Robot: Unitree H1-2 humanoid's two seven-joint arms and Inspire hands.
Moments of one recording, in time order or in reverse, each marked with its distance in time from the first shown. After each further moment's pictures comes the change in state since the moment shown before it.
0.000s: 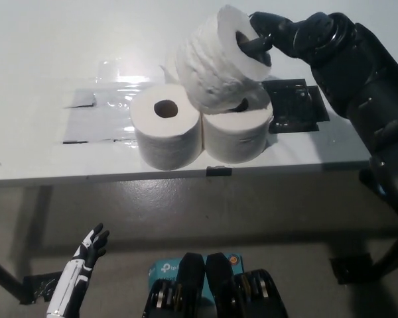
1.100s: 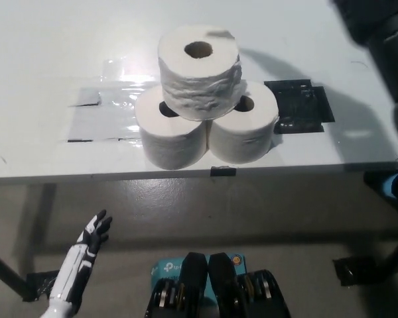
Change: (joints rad) left_arm -0.072 0.003 -0.001 0.011 0.011 0.003 0.000; right_arm -0.149 -0.077 -0.189 -0.233 0.015 -0.014 0.106
